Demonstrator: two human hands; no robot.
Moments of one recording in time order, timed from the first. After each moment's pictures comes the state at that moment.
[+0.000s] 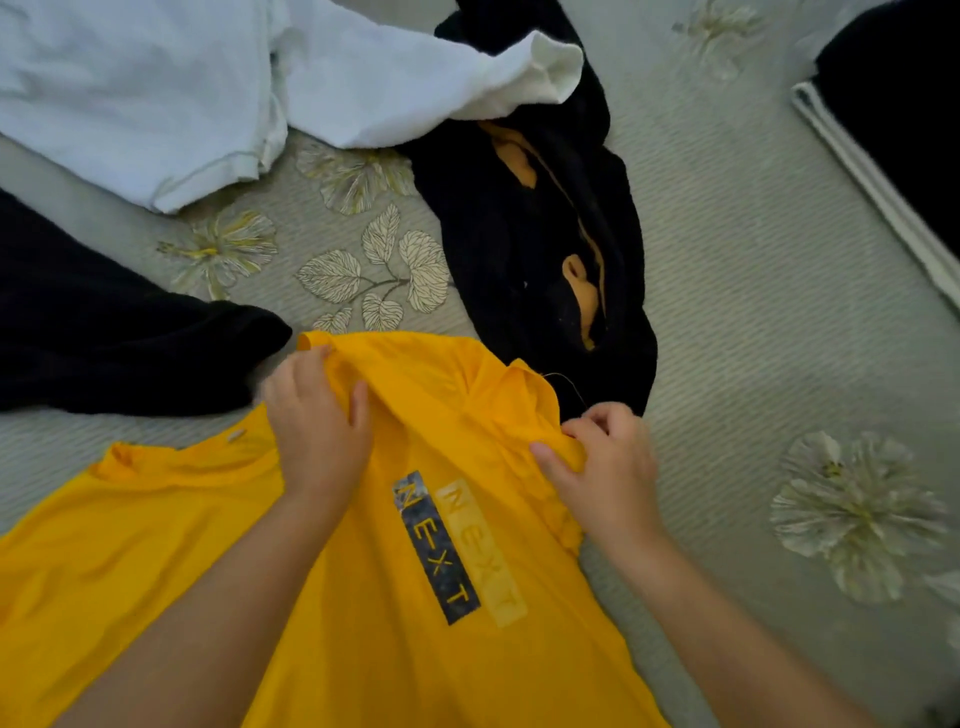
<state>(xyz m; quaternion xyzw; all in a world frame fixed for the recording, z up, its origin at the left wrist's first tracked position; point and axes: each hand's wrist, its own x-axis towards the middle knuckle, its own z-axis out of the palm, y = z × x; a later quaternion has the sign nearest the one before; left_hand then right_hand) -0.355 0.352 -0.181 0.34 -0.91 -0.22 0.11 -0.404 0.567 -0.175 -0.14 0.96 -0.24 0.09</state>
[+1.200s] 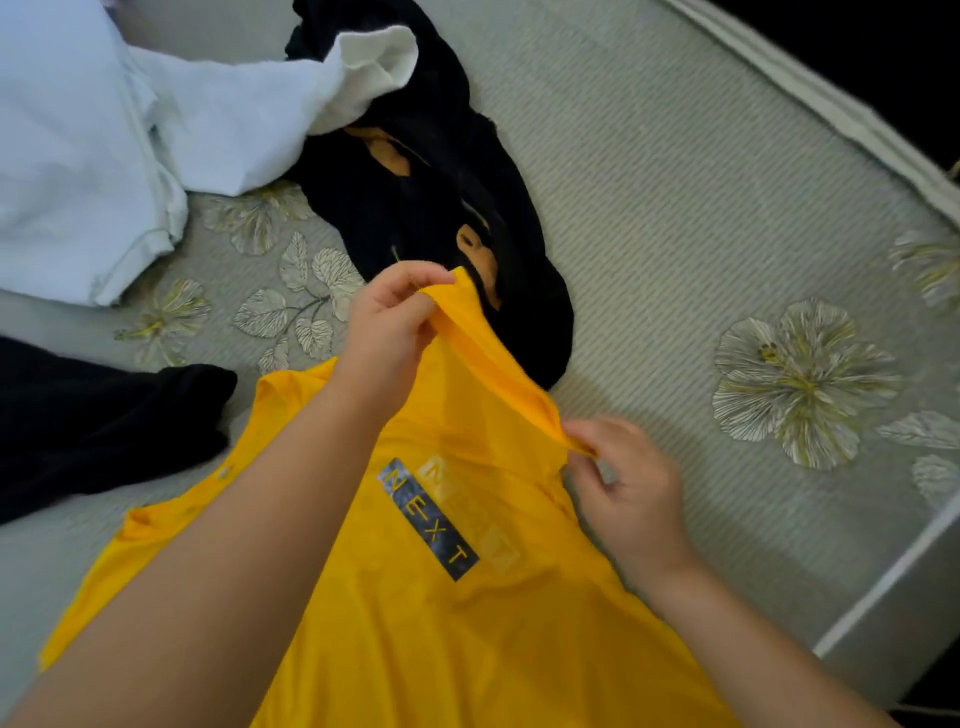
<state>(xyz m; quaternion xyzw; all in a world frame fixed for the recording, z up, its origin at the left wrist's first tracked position) -0.446 0.440 -0.105 0.22 -0.65 -0.72 -0.05 -0.364 0.627 -0.148 -0.12 0.87 -0.47 -0.07</state>
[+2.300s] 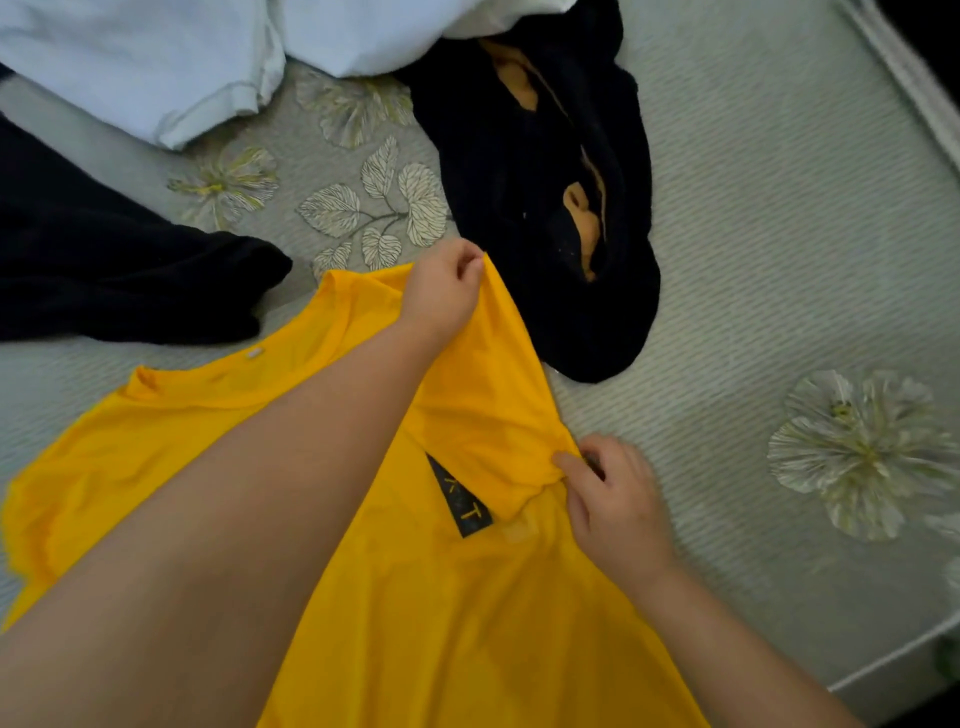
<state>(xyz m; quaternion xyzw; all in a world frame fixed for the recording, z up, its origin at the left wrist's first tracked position) -0.424 0.402 -0.189 0.27 -0.87 -0.41 -0.01 -0.329 0.627 -0.192 -0.32 0.92 -0.22 0.03</state>
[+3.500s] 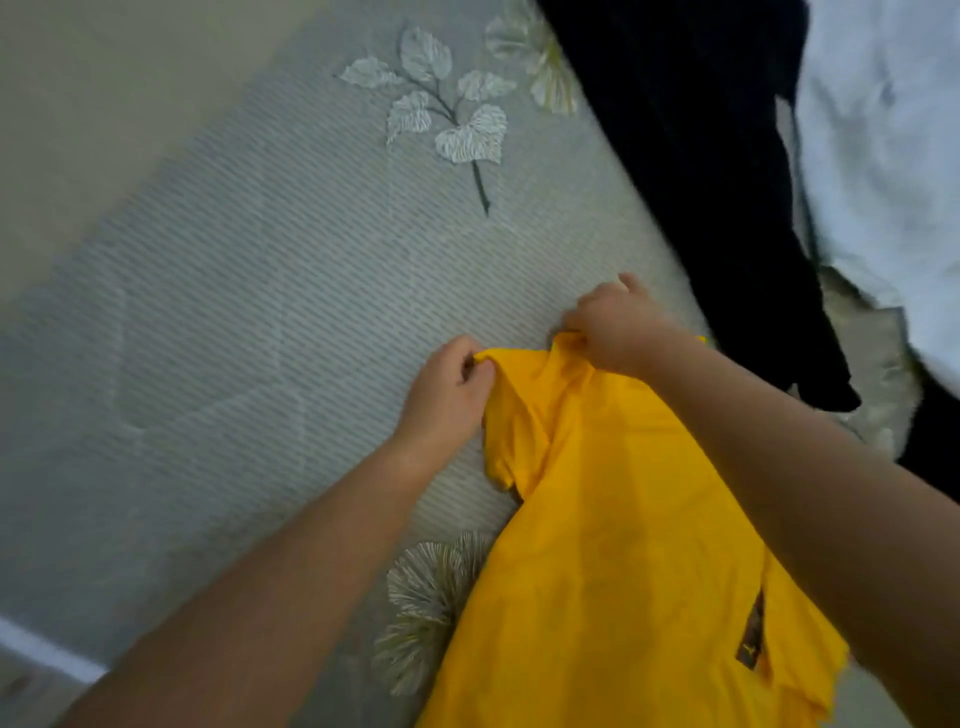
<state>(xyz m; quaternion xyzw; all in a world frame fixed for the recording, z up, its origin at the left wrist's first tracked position) 0.013 0.234 -0.170 0.60 -0.55 -0.54 0.21 -0.169 0.180 -0.139 -0.75 0.57 0.32 0.12</state>
